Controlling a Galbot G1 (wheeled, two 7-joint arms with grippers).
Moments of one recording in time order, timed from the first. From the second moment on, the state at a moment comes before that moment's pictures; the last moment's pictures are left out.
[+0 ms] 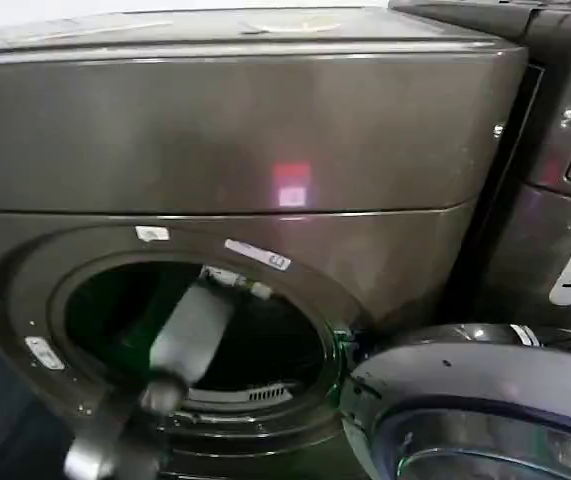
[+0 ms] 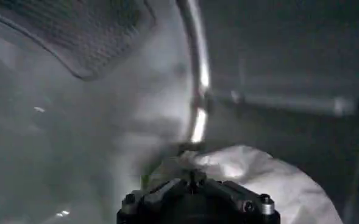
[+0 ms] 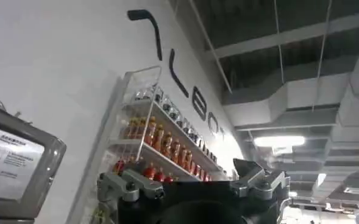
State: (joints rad) left arm 0.34 -1.49 -0.25 -0.97 0.06 0.12 0.24; right arm -1.85 0.92 2.36 1.84 0.78 -0.20 -0.03
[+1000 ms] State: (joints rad) left arm 0.73 -1.57 -0.40 -1.39 0.03 -0.05 -0.17; right arm -1.85 0.91 2.38 1.83 0.77 -0.16 -0.03
